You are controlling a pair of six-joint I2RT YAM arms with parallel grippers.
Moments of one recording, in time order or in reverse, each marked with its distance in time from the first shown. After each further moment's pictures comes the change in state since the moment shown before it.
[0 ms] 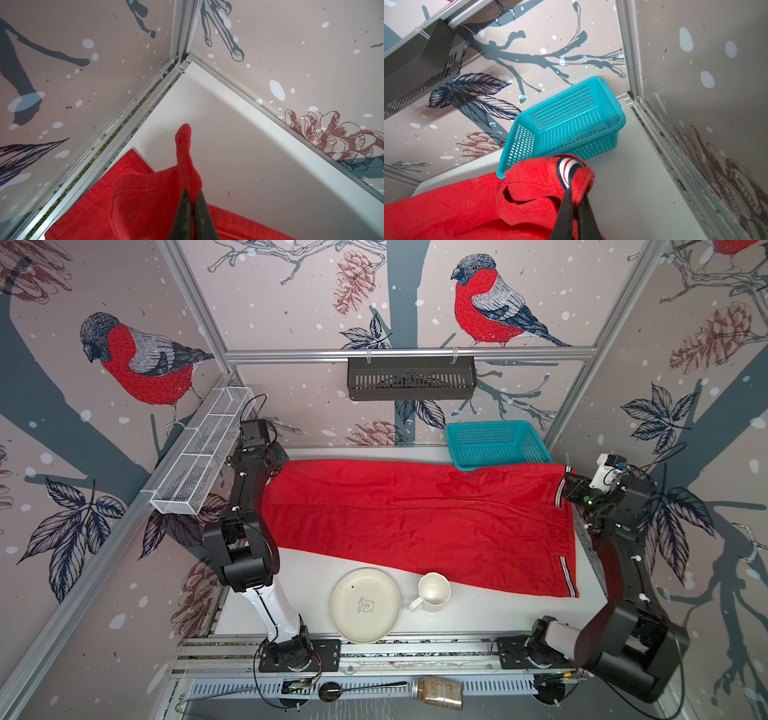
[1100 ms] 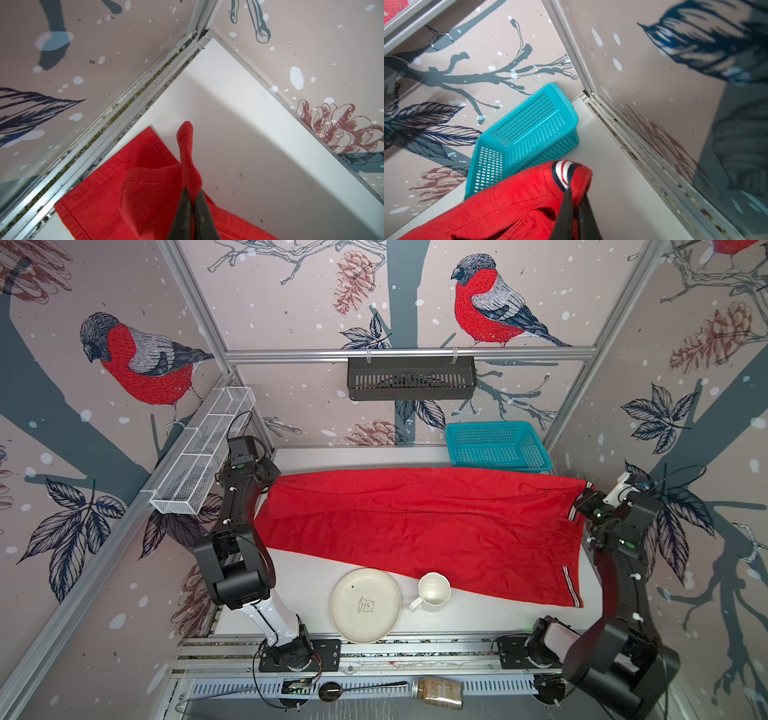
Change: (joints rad) left arm 0.087 -0.113 -0.177 0.029 0.112 -0.034; right arm -0.078 -0.032 0.005 -0.034 0.148 0.085
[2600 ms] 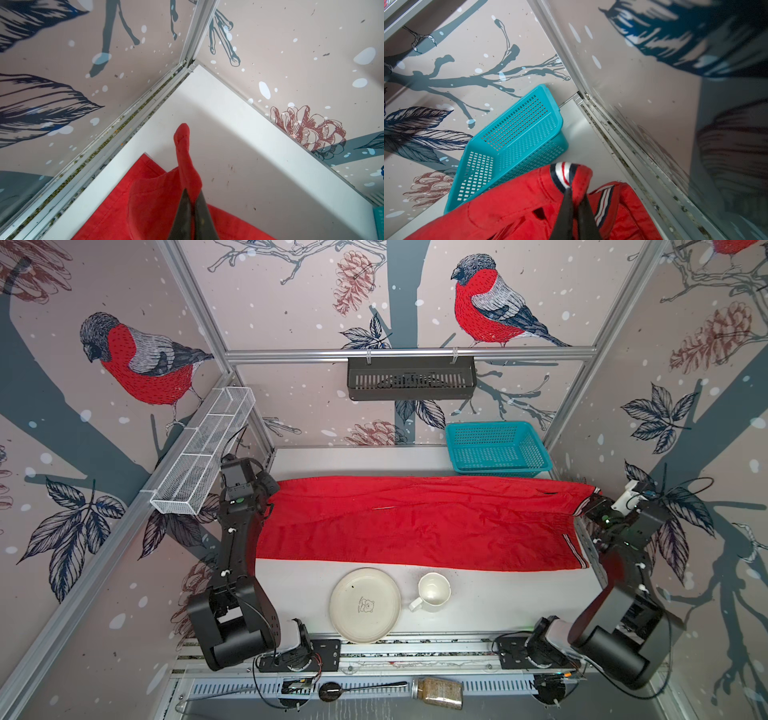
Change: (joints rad) left arm 0.013 -0.408 -0.443 0.258 -0.019 0.022; right arm -0.141 0.086 -0.139 0.229 -0.105 -0.015
